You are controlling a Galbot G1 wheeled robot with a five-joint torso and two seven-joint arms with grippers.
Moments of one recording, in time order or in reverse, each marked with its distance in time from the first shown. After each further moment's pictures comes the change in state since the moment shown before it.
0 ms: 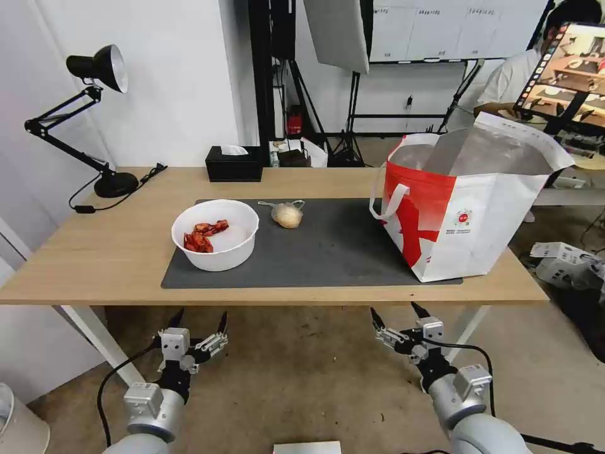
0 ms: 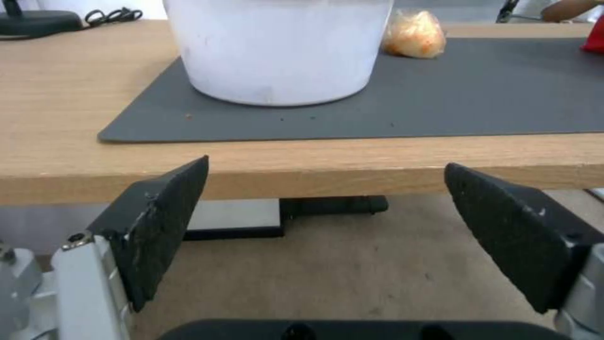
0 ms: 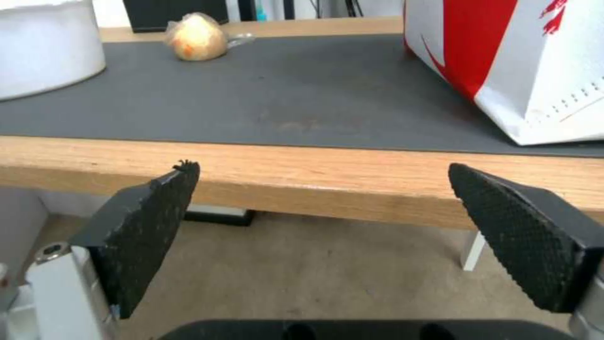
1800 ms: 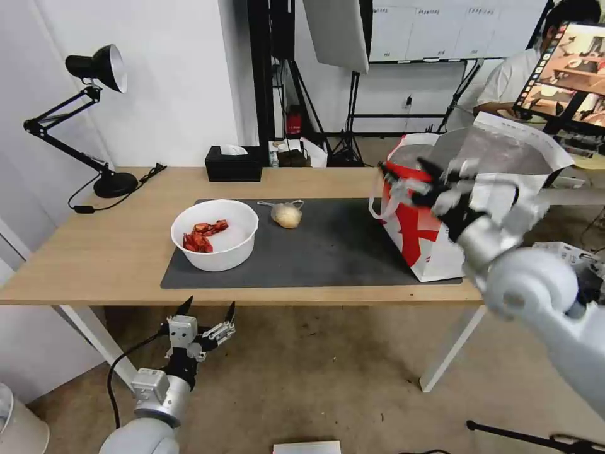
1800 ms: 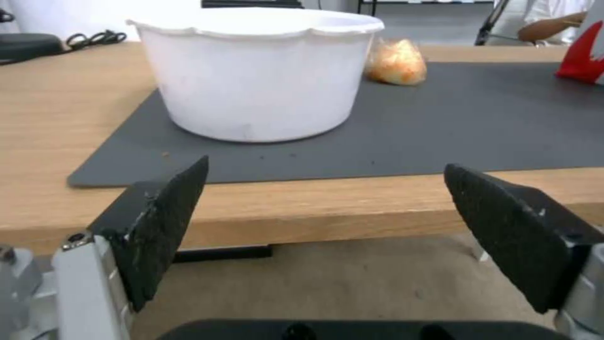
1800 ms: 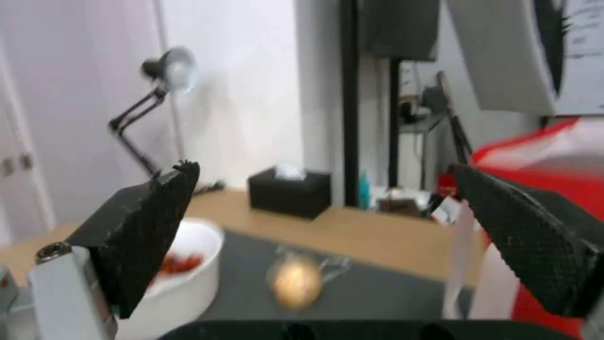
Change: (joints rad) left arm -0.057 0.024 0.021 0.004 -0.018 -0.001 0.010; right arm 0.580 -0.276 -0.030 0.031 0.462 -0.065 -0.199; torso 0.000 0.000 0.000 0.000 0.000
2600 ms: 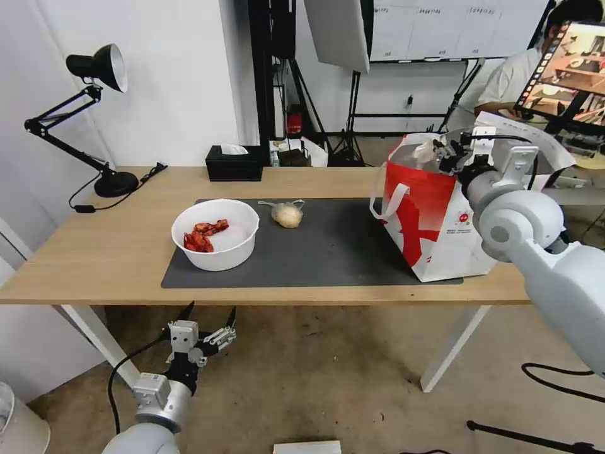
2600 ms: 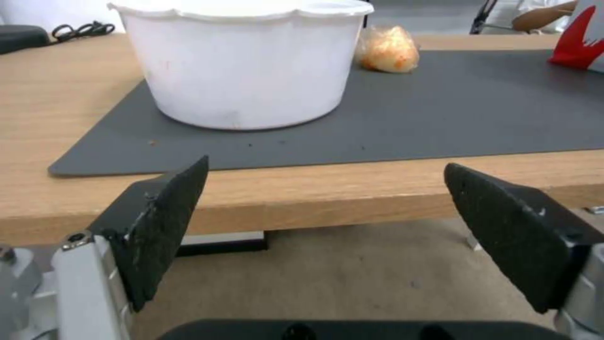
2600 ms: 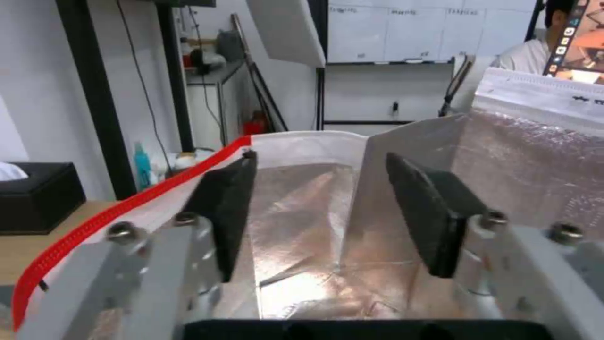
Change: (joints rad) left arm 0.001 0.008 0.012 0.006 0.003 0.007 0.002; right arm 0.520 0.068 -0.171 -0.289 0.077 -0.380 0.484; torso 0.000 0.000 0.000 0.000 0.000
